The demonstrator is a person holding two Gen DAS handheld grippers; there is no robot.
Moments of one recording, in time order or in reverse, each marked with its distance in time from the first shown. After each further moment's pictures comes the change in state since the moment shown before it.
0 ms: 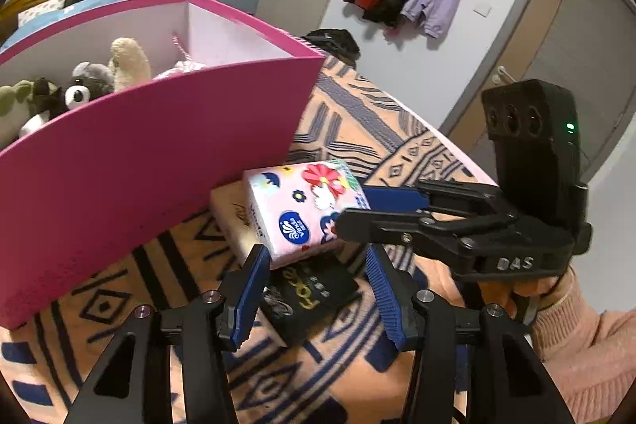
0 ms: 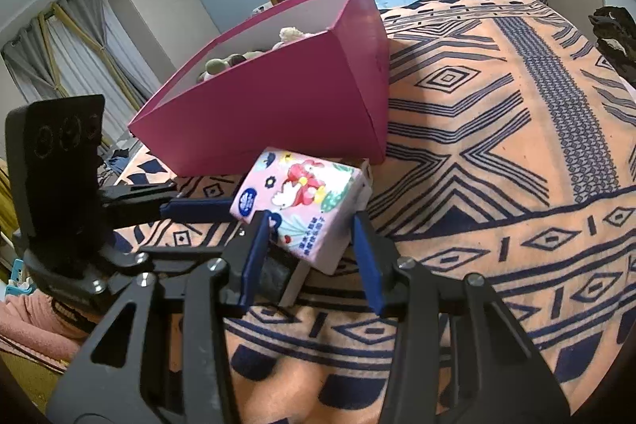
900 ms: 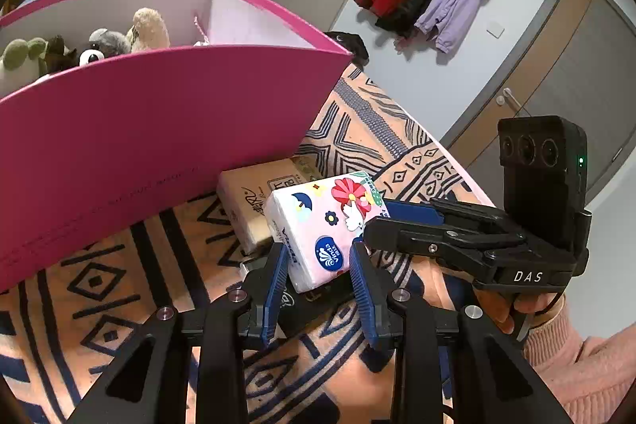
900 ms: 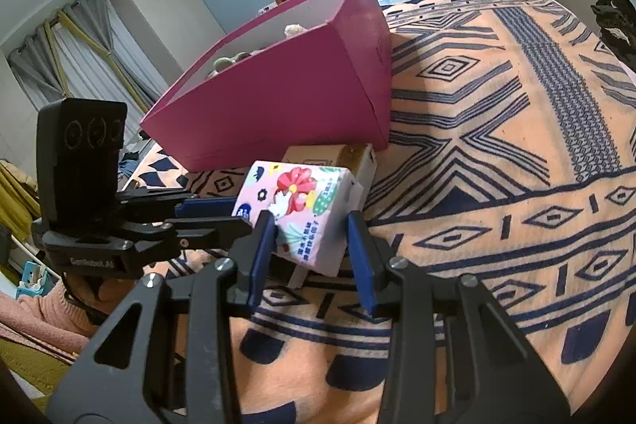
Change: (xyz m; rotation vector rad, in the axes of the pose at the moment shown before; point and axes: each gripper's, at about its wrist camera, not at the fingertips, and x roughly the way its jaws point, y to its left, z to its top) left arm 0.004 0.014 -0.004 -0.110 -0.013 -0.022; right arm -0.008 -0.001 -0.009 0.022 -0.002 0.041
